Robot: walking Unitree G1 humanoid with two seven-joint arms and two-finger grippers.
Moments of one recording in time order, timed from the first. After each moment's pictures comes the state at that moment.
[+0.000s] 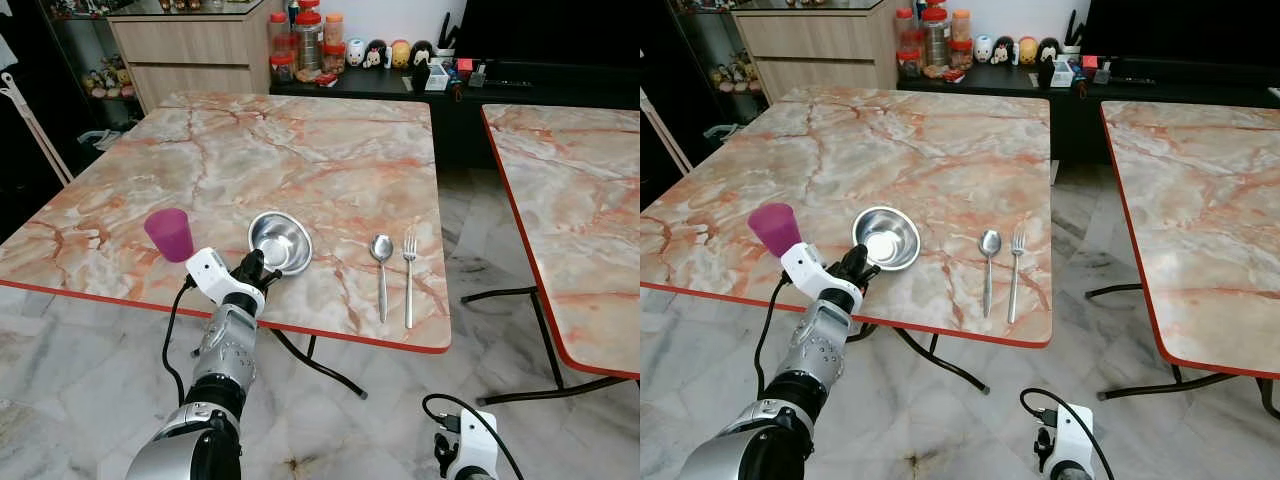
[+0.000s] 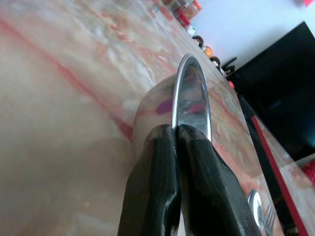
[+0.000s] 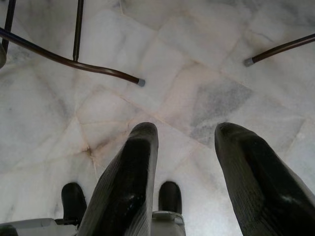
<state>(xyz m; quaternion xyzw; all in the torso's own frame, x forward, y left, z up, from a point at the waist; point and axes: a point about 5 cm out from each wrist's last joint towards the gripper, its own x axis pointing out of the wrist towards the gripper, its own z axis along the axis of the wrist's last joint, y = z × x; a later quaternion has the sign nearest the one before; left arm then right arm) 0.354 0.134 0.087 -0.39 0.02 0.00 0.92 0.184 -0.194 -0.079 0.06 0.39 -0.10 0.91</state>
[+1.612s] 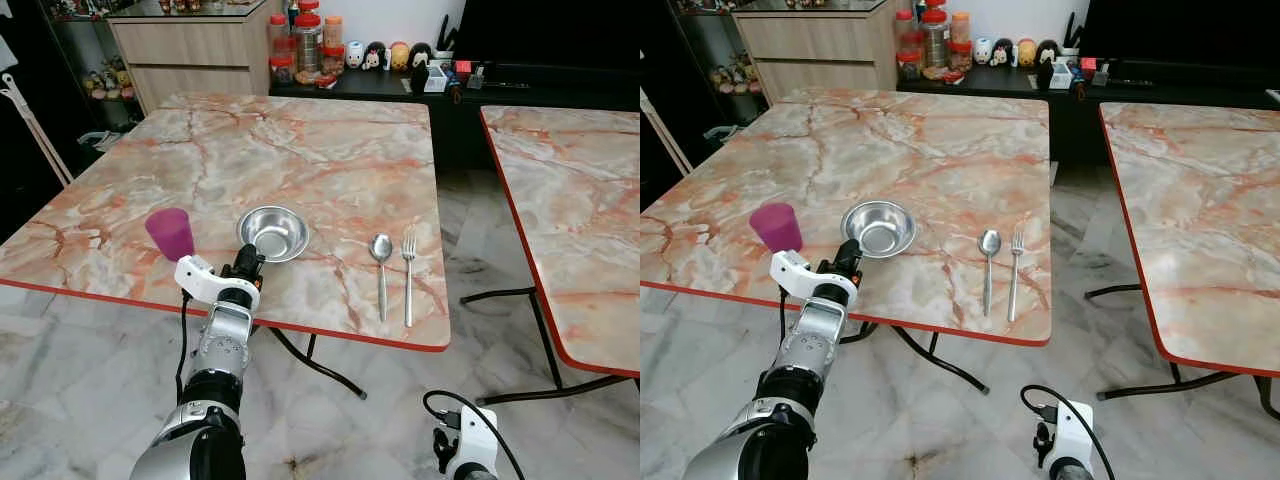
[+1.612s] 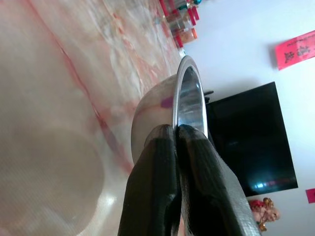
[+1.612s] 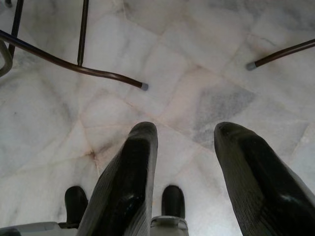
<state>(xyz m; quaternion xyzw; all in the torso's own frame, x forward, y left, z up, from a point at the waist) 0.356 0.139 0.096 -0.54 0.00 0.02 0.84 0.186 -0.193 -0.078 0.07 0.39 -0.09 0.91</state>
